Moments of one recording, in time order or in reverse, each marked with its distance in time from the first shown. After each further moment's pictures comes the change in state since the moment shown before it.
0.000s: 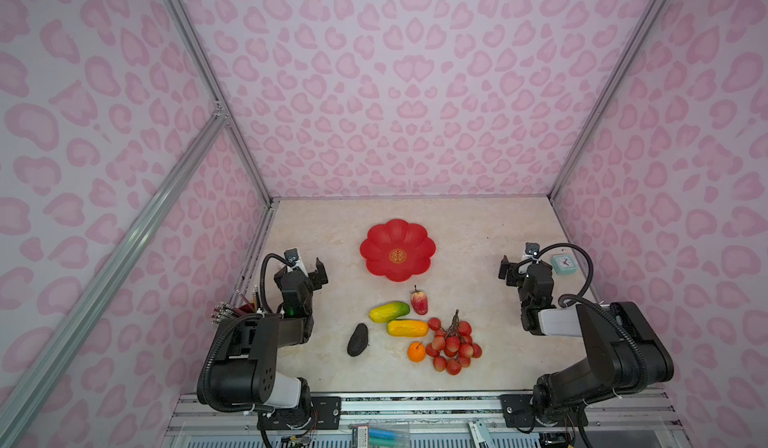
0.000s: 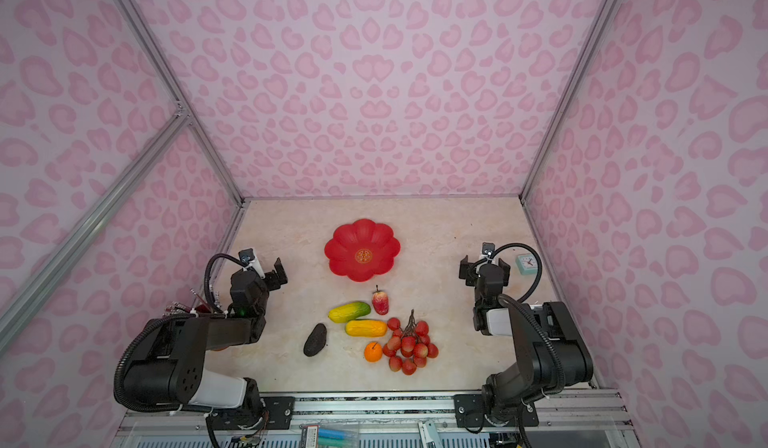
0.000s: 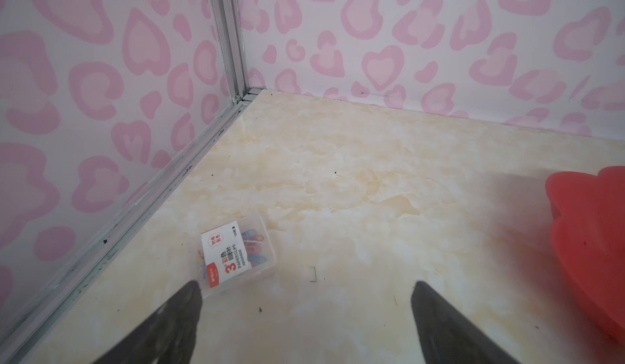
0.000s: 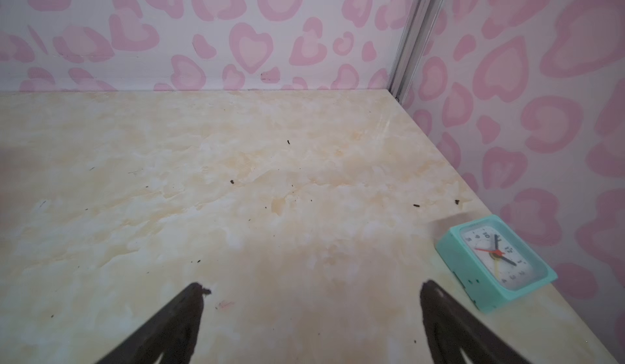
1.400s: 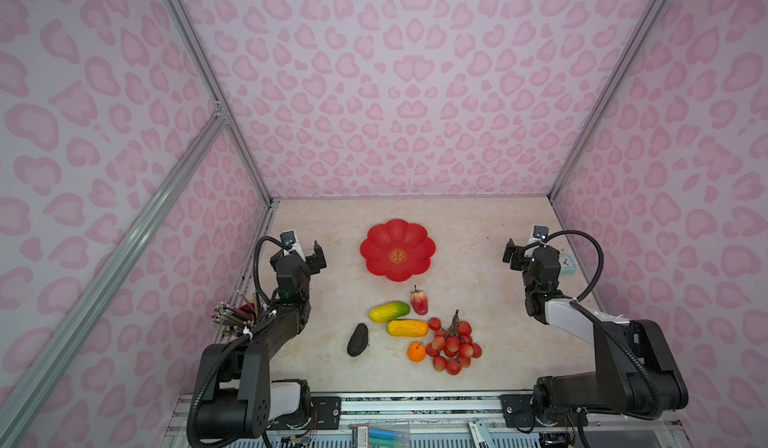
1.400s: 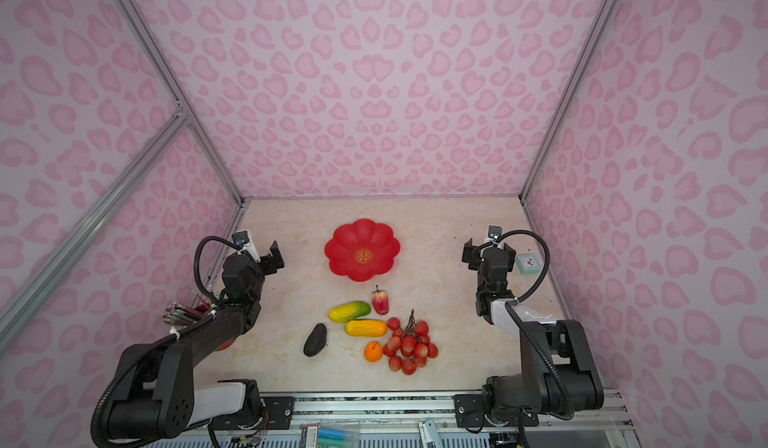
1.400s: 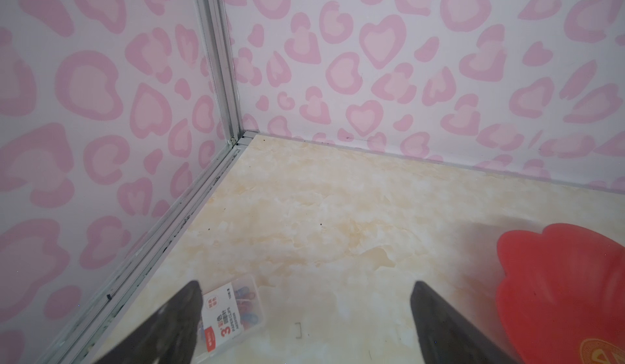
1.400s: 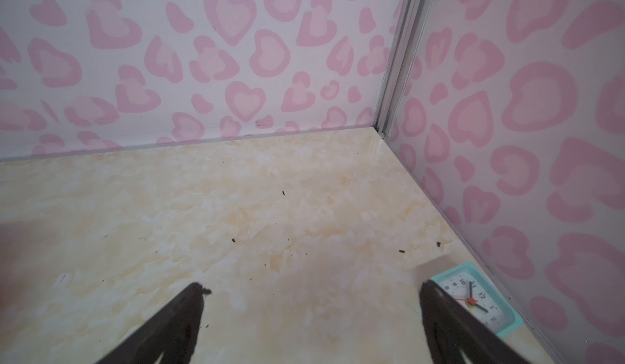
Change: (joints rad) left arm -0.025 -0.215 0.158 -0.327 0.005 -0.014; right arm 0.008 -0.163 0.171 -0.314 0.045 0.054
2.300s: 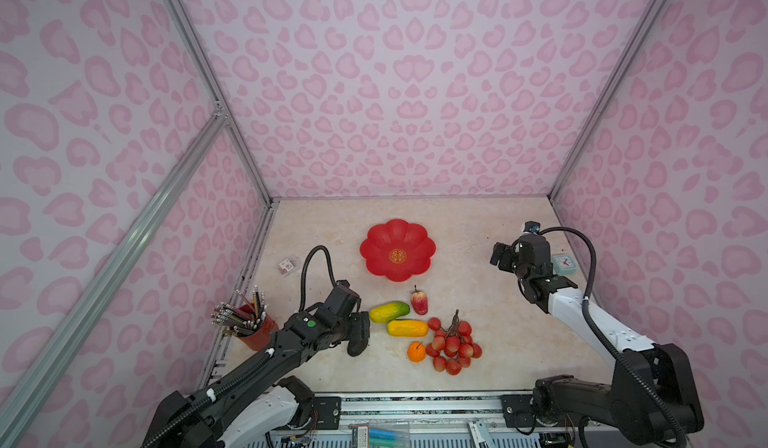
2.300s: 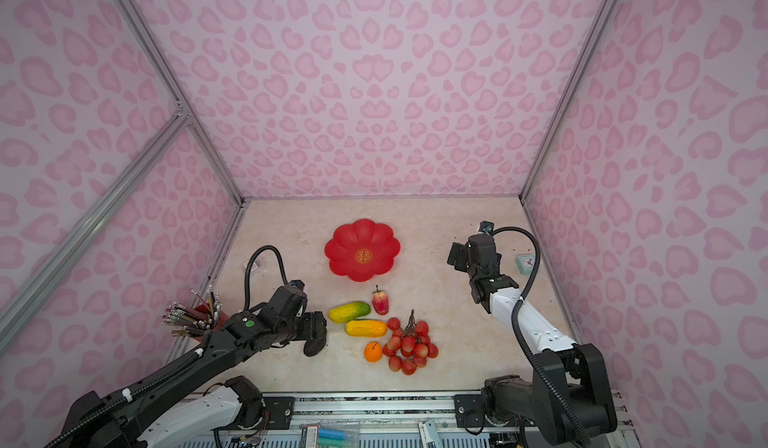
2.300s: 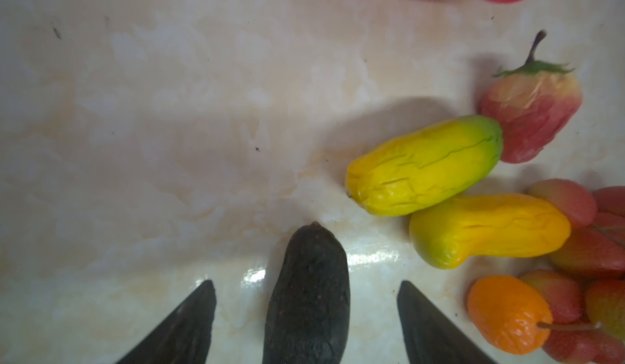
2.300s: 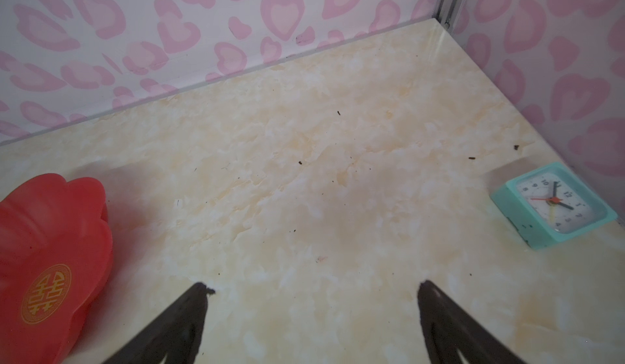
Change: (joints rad) left arm -0.644 -0.235 0.087 -1.200 0.141 -0.529; right arm 0.123 -0.092 0.208 -0.611 -0.083 0.286
